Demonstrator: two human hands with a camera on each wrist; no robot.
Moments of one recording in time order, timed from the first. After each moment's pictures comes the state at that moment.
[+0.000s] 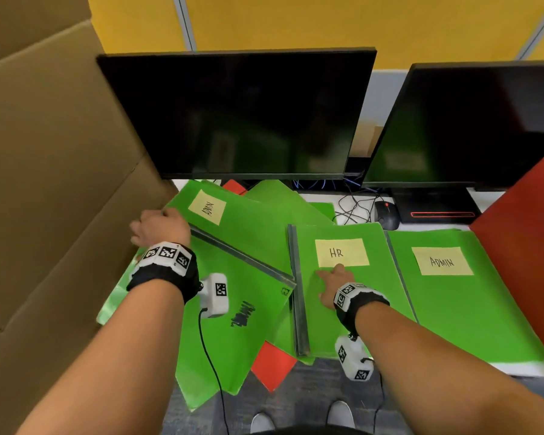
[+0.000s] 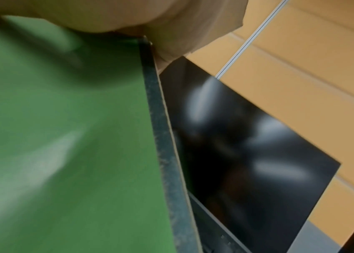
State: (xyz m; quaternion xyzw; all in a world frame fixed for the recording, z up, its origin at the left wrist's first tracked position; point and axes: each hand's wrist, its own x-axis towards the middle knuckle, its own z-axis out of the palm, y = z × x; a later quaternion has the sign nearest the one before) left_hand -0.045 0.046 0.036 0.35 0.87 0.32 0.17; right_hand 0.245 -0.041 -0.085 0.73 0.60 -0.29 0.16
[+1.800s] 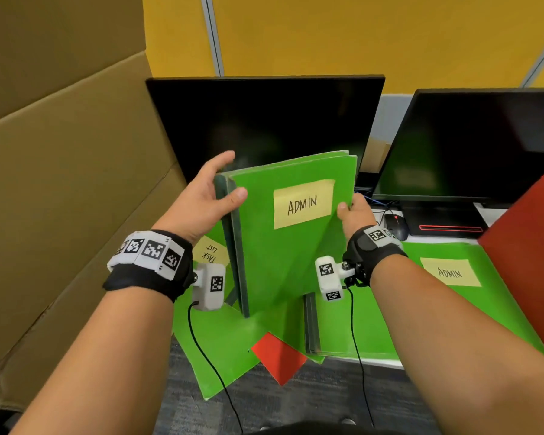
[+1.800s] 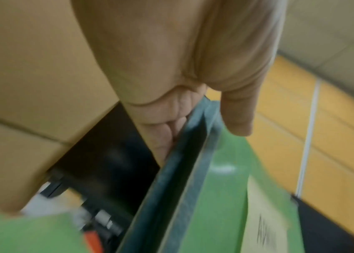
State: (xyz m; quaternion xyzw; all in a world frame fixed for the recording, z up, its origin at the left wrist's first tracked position) left_hand -0.043 -0.014 0.135 0.66 0.45 0.39 0.46; right_hand 0.241 0.009 0.042 0.71 0.46 -0.32 -0.42
